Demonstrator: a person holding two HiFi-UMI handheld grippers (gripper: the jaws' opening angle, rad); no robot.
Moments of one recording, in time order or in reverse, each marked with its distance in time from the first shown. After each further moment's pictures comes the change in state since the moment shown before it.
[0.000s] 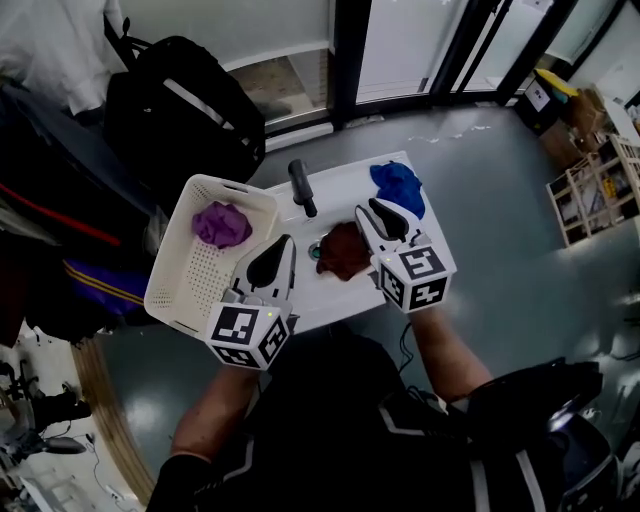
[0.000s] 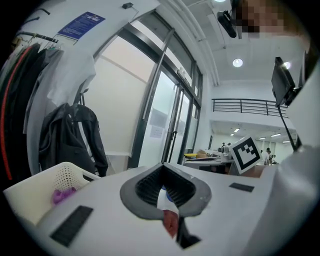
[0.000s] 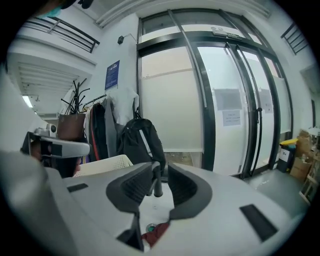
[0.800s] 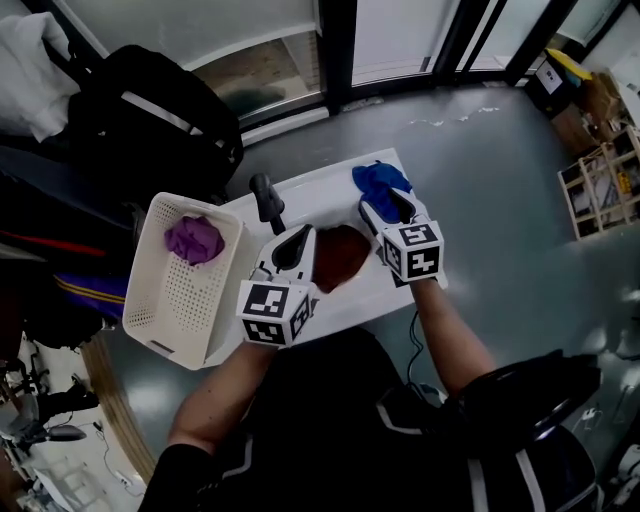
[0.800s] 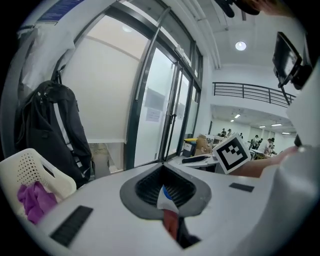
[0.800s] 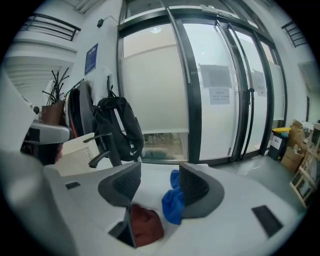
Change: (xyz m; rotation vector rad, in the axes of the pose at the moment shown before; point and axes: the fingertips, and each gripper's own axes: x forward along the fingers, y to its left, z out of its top) left arm 0.148 -0.035 -0.065 0.045 0.181 0.005; right arm 0.061 -0.159 -0.095 0.054 0.193 -0.074
